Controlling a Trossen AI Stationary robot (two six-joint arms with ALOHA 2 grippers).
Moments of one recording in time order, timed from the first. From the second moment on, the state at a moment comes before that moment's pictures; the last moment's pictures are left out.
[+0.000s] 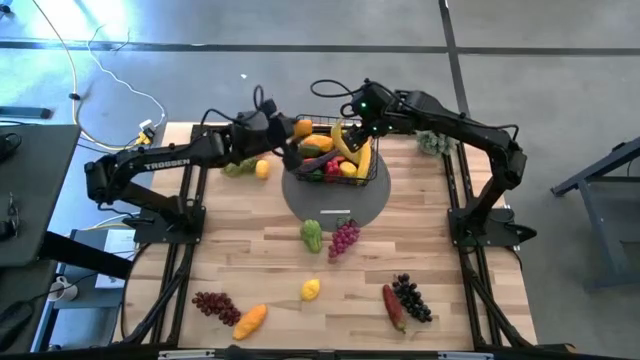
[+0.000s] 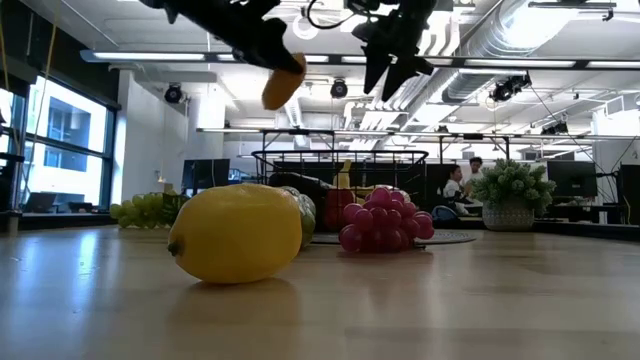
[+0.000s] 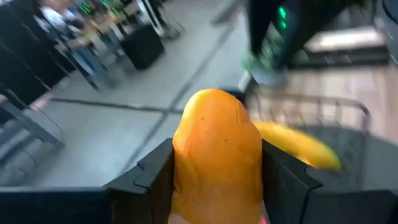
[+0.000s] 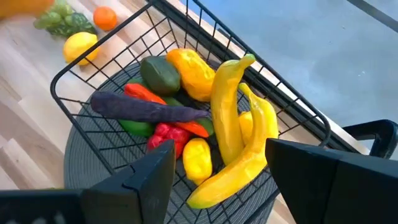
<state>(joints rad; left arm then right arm) 0.50 1.32 1.03 -0.01 -0.25 0.33 -0.44 1.69 1.77 -1.05 0.17 0.33</state>
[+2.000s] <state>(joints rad) 0.61 1.74 1.22 0.09 -0.25 0.47 -0.43 1.70 1.77 -1.09 0.16 0.40</state>
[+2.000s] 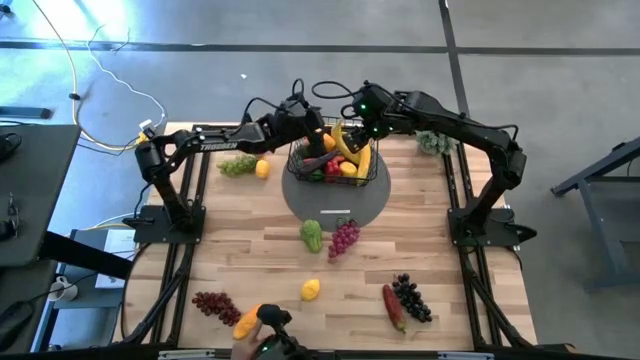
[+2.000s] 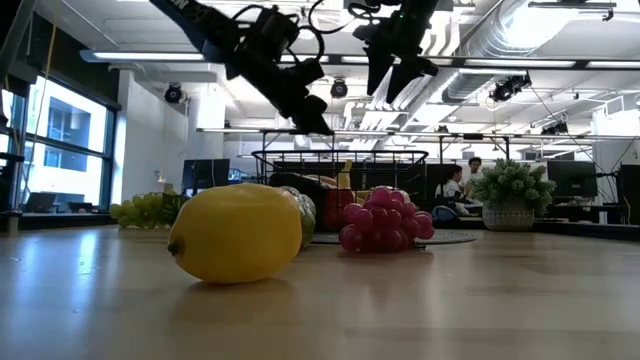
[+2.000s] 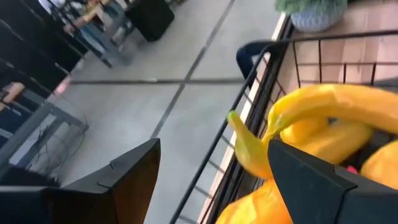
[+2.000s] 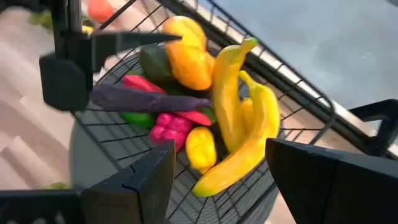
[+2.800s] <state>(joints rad) 0.60 1.39 1.33 -0.65 -0.21 0.20 -0.30 1.70 1.77 -1.09 0.04 0.42</state>
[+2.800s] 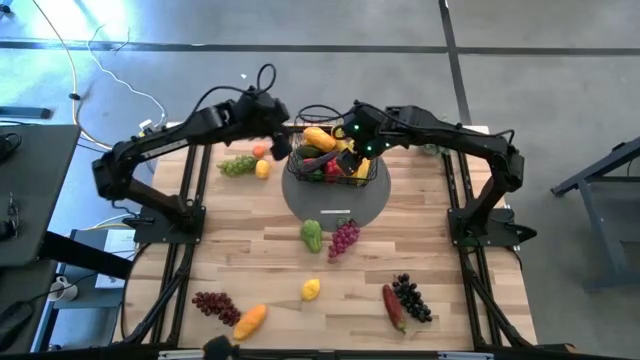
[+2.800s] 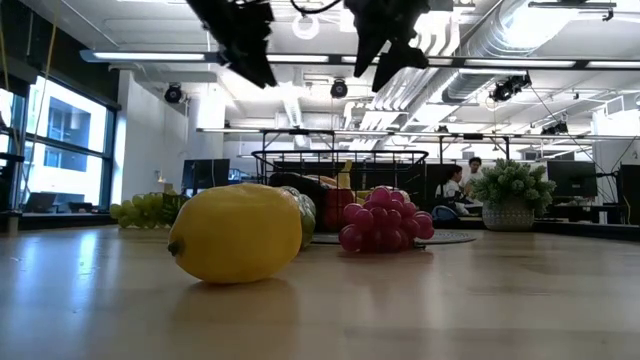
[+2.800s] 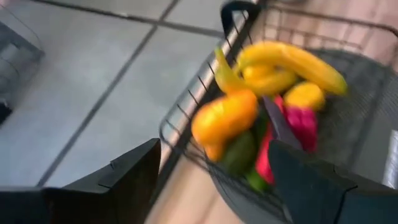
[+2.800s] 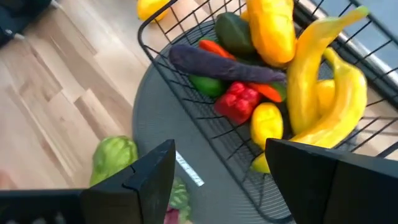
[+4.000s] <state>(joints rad) 0.38 1.00 1.24 -1.10 -0.24 -0.04 0.03 1.88 1.77 -0.94 0.05 1.06</state>
